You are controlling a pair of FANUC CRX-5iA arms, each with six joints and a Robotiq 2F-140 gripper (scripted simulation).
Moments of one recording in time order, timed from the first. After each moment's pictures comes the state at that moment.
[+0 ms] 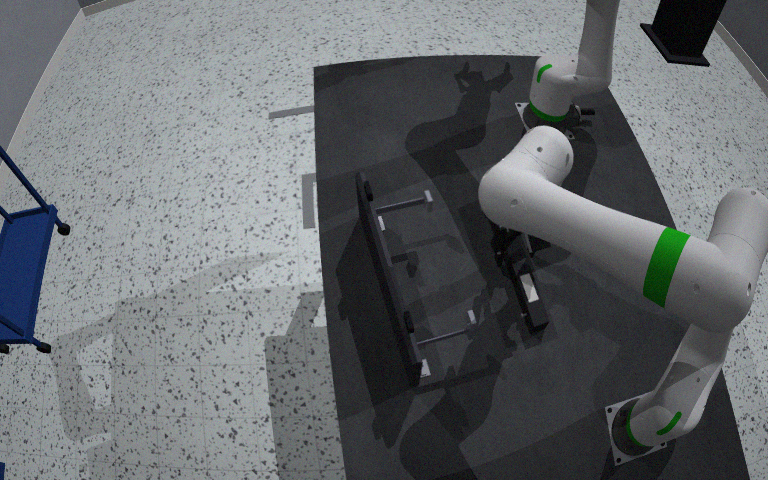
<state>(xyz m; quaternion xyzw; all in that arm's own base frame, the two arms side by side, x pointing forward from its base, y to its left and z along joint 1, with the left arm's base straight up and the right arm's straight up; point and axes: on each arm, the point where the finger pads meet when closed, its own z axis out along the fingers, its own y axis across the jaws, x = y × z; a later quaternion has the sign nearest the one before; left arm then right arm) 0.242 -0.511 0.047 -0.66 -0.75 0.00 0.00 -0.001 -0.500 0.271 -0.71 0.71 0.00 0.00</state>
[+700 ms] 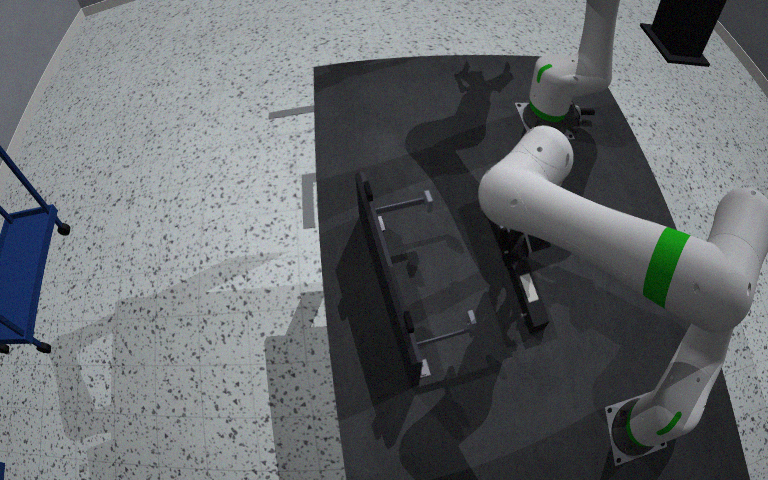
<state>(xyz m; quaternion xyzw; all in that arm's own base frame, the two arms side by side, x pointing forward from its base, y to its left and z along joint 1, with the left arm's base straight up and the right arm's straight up) 0.242 -0.511 0.047 -0.66 -0.75 0.00 0.00 -0.001 -0.500 0.271 -0.71 0.71 0.00 0.00</state>
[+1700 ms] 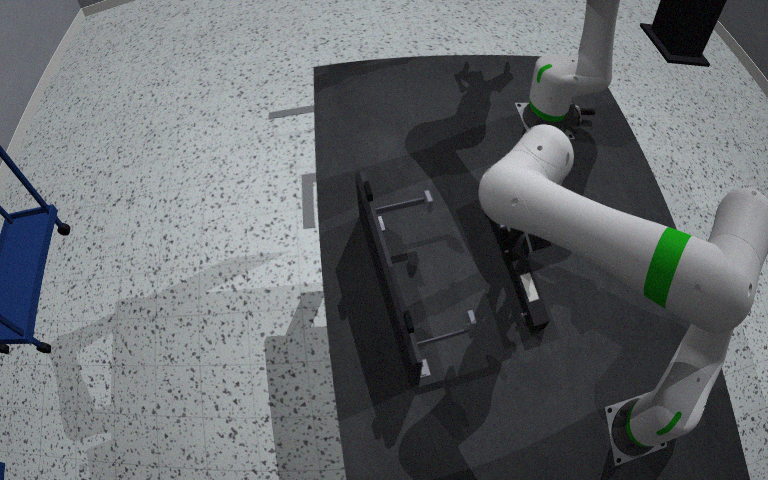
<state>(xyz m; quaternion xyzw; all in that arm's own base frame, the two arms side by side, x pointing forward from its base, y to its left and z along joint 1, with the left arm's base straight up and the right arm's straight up) 0.242 -0.511 0.050 -0.66 -0.75 0.00 0.00 -0.001 -0.500 0.271 -0.71 0.71 0.00 0.00</state>
